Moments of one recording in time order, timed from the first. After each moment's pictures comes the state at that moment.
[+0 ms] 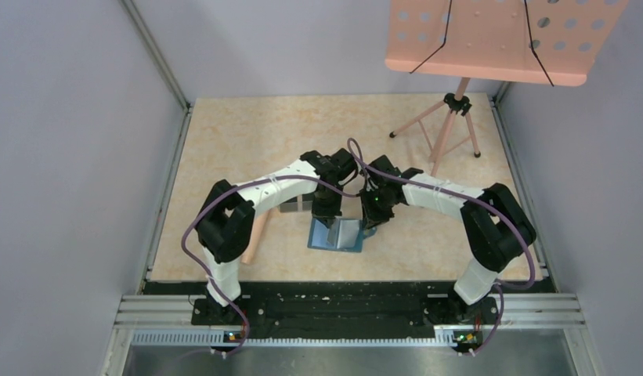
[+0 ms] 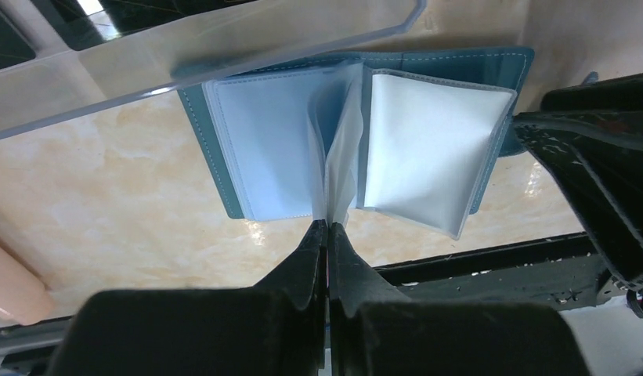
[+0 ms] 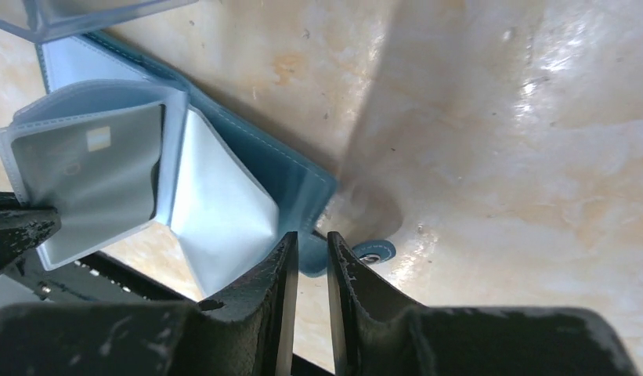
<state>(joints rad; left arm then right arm) -0.79 1.88 1.48 -1.00 0.05 -0.66 0.61 1.69 1.01 -0.54 -0.25 0.40</state>
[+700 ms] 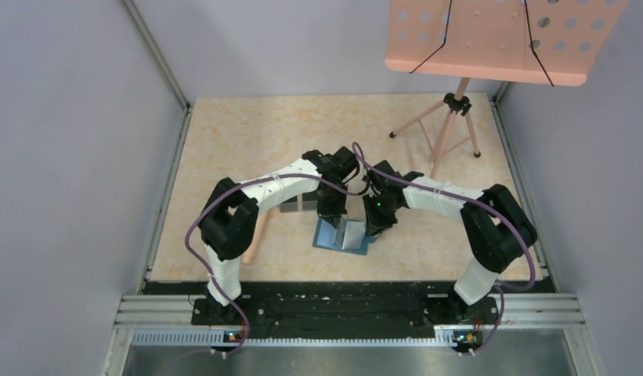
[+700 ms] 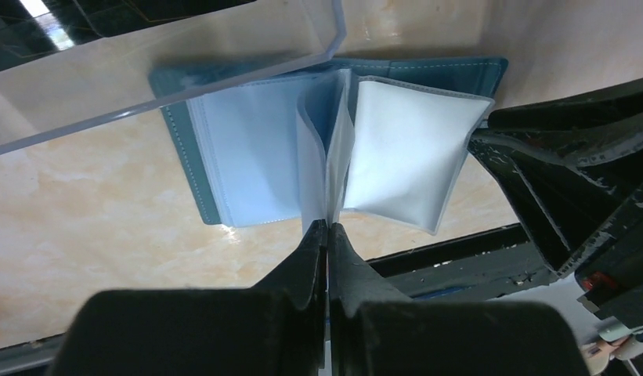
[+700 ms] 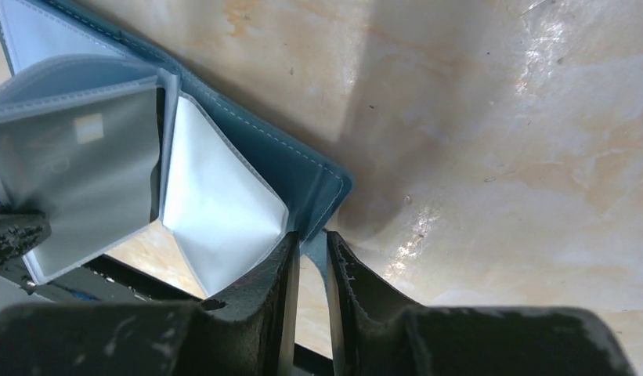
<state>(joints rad) -0.79 1.92 1.50 -0.96 0.15 -0.68 0.62 1.67 0.98 -0.57 -0.22 0.42</state>
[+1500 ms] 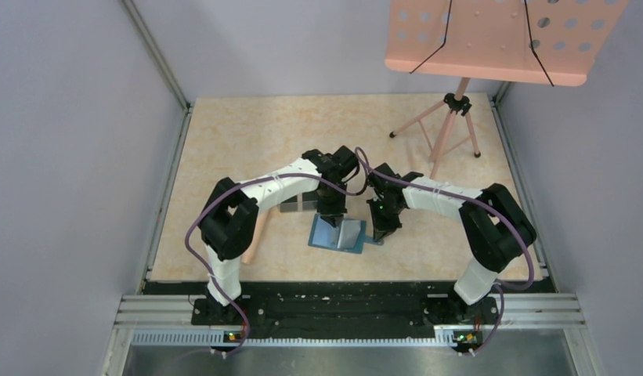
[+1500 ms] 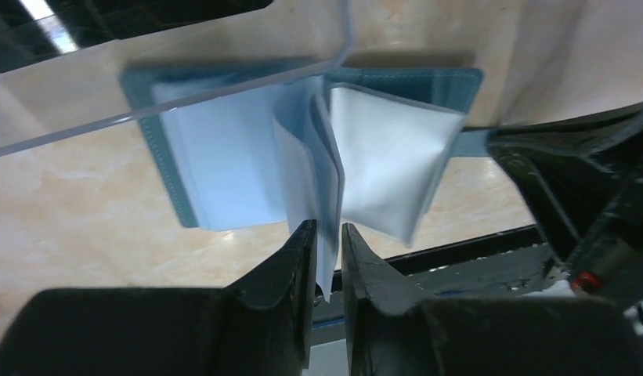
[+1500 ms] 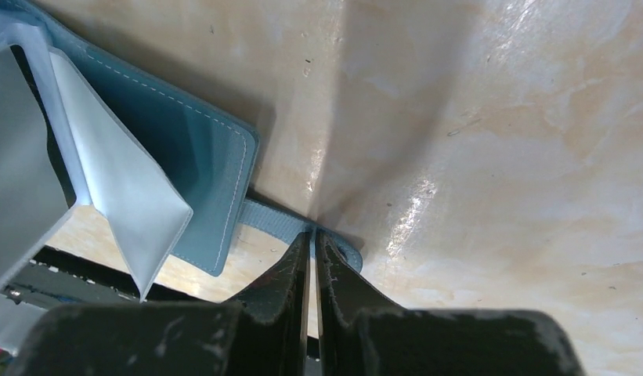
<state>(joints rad) -0.79 1.92 1.51 -0.99 0.09 -0.69 0.62 1.68 0.97 -0.65 -0.19 0.46</state>
